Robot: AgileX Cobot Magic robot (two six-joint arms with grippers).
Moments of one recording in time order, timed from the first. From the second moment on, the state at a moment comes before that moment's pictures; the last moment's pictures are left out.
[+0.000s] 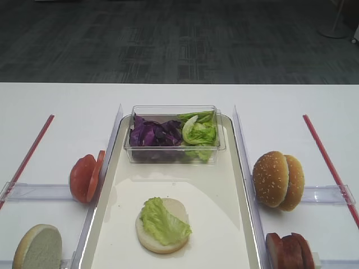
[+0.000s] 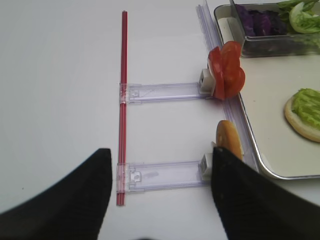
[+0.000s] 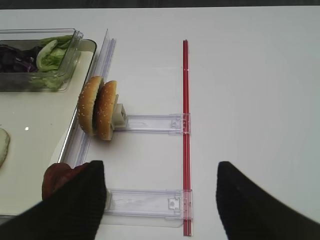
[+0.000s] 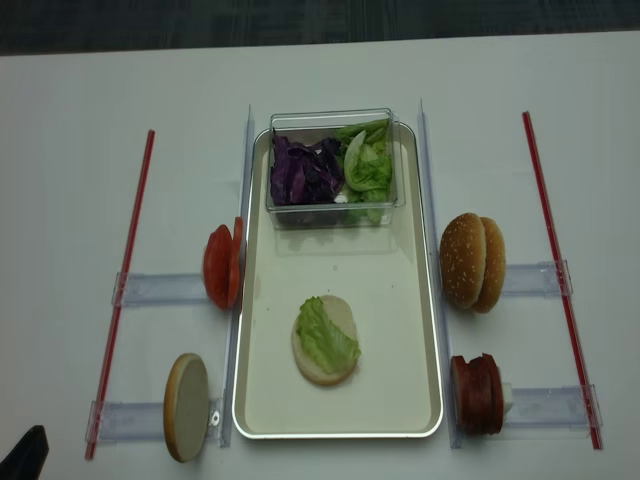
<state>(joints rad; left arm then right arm) -0.03 -0.02 -0.50 -0.03 1.18 -0.03 -0.05 -0.02 -0.49 0.13 1.12 -0.06</state>
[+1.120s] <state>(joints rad) -0.03 0.10 -0.51 -0.03 1.18 0.00 -0.05 -0.02 -0.49 0.13 1.12 -0.06</state>
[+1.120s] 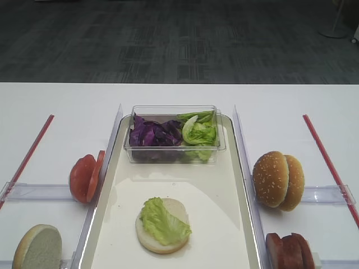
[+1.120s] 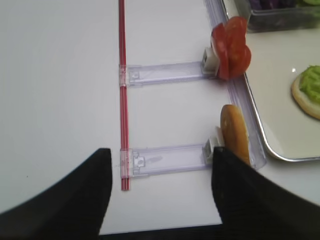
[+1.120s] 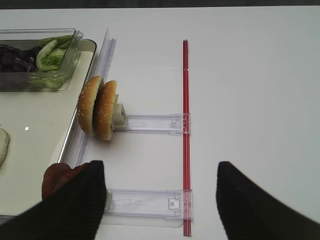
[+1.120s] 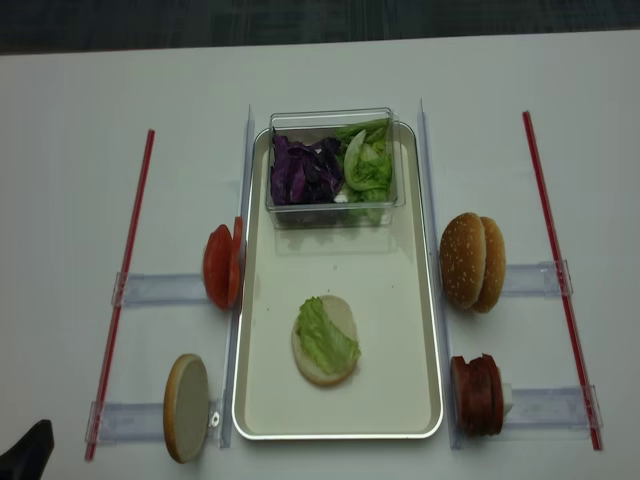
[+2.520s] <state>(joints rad) -0.29 1.01 -1.00 -0.03 1.25 -0.10 -0.05 -0.02 -0.49 0.13 1.12 -0.06</state>
